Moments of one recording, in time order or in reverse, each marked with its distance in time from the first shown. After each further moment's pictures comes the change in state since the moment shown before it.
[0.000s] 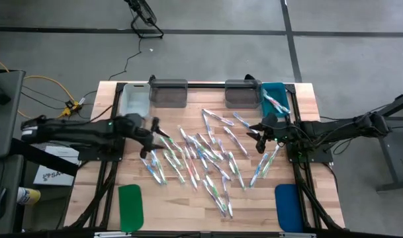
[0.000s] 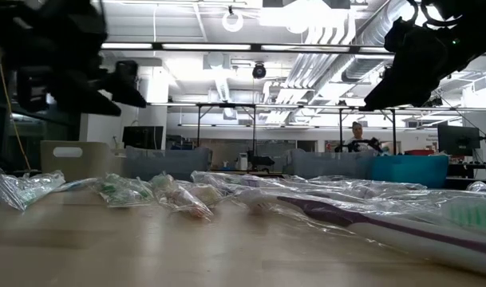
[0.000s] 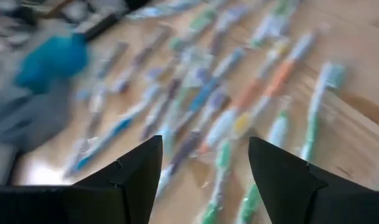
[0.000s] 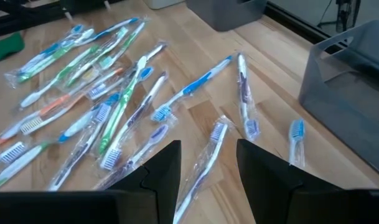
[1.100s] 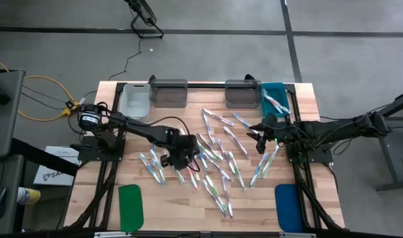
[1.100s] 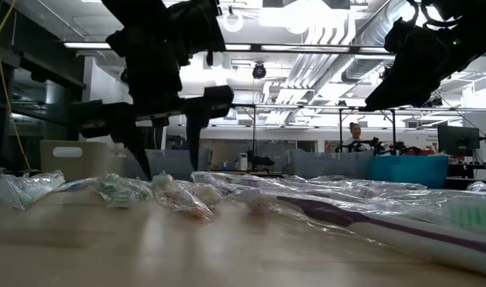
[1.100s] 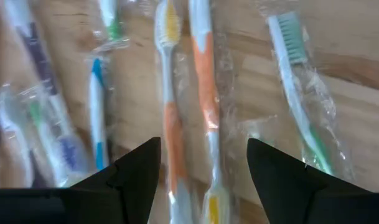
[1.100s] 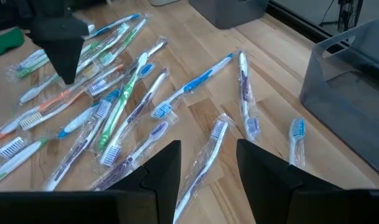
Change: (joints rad) left arm -0.246 0.929 0.715 -0.430 -0.060 0.492; right arm -0.001 0.000 -0.001 -0.005 -0.006 -0.012
